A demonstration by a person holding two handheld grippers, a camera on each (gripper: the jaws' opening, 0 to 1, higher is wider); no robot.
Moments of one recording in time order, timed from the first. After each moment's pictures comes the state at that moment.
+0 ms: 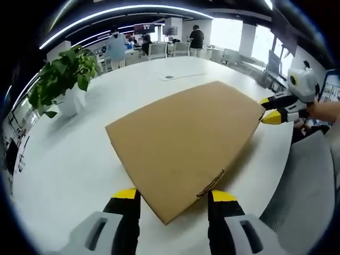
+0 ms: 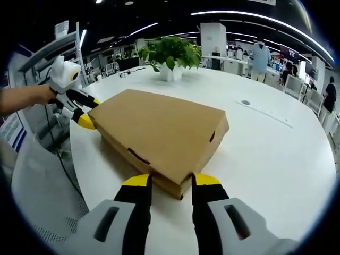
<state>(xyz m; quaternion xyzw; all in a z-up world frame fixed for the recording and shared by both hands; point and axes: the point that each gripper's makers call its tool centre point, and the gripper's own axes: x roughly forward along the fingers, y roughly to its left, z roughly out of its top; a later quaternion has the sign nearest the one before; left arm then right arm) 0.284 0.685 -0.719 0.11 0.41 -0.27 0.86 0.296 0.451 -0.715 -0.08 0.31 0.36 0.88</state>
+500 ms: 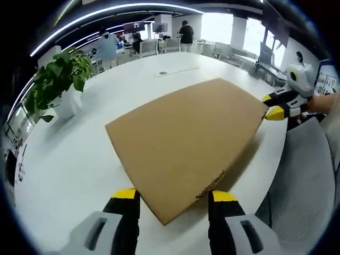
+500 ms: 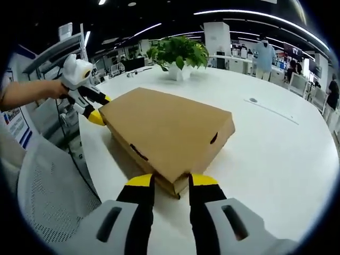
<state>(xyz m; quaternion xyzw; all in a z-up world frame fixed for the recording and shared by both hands) 0.273 0.702 -0.720 0.14 0.42 -0.29 0.85 0.264 0.465 -0.715 -0.07 0.31 0.39 0.87</state>
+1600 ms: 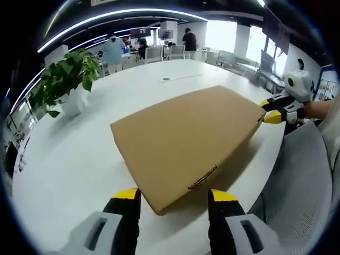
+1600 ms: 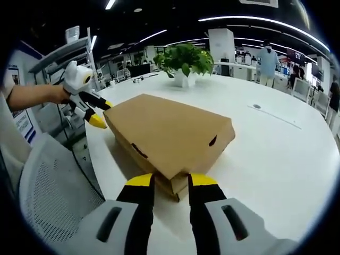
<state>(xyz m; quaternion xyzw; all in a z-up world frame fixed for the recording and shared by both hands) 0.250 0.704 -0.710 0.11 0.39 -0.28 0.87 0.259 0.465 -0.704 -0.06 0.28 0.40 0.87</state>
